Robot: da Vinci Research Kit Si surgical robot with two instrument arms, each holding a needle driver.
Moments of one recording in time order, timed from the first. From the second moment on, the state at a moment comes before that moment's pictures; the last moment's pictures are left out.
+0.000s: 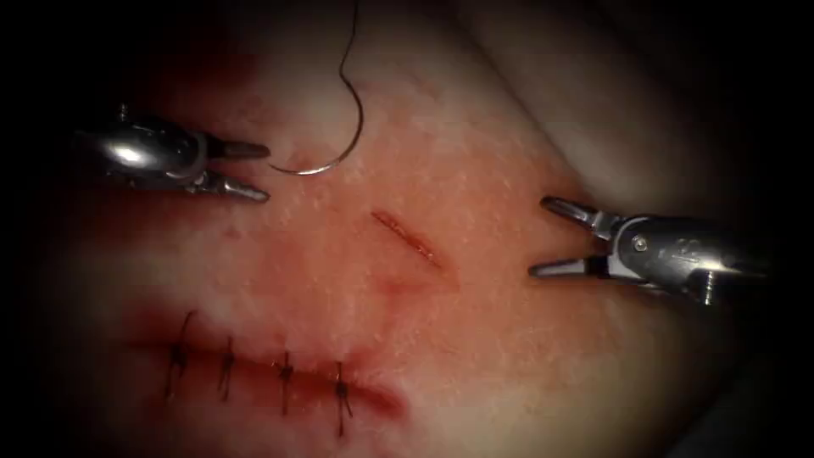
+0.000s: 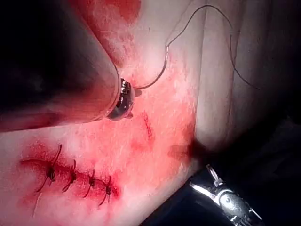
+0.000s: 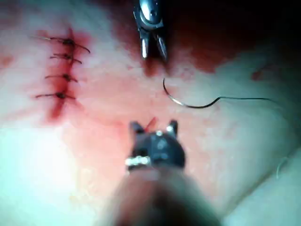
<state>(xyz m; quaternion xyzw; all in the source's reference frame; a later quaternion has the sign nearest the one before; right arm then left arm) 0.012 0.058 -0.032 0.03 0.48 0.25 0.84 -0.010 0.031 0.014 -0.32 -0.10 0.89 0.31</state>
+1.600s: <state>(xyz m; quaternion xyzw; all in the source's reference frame) 0.014 0.059 -0.032 0.12 0.49 0.47 0.72 -0.013 0.029 0.015 -0.27 0.02 0.96 0.05</state>
